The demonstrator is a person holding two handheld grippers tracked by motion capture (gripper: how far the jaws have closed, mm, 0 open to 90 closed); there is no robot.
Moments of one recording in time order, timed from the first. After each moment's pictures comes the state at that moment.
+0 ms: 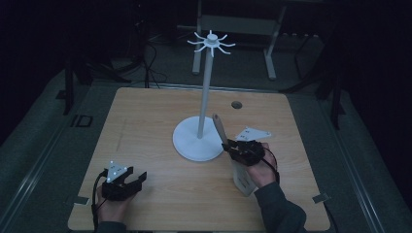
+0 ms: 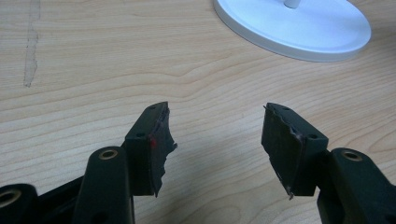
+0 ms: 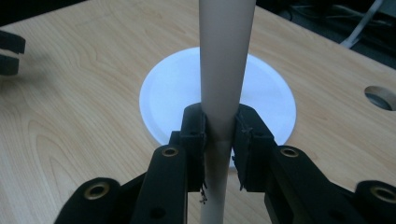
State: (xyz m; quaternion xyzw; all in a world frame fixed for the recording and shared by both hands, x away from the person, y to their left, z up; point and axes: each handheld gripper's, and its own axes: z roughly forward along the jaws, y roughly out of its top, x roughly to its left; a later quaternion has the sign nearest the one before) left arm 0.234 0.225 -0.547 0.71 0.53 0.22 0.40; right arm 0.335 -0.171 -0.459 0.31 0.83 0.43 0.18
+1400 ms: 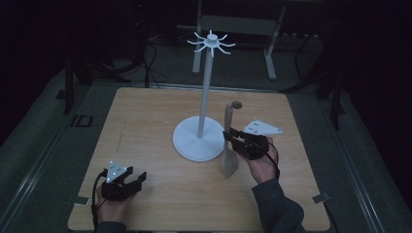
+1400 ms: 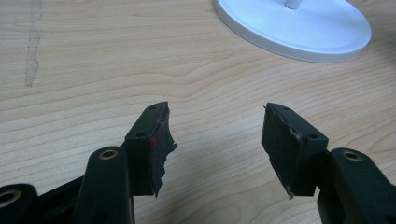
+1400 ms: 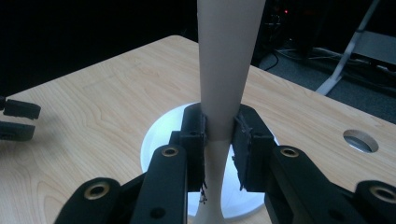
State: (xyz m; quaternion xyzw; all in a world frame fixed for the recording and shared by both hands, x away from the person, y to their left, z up) left arm 0.234 0.226 -0.547 0.71 0.53 0.23 0.40; right arm 0.334 -0.173 -0.431 0.32 0.78 0.50 0.21
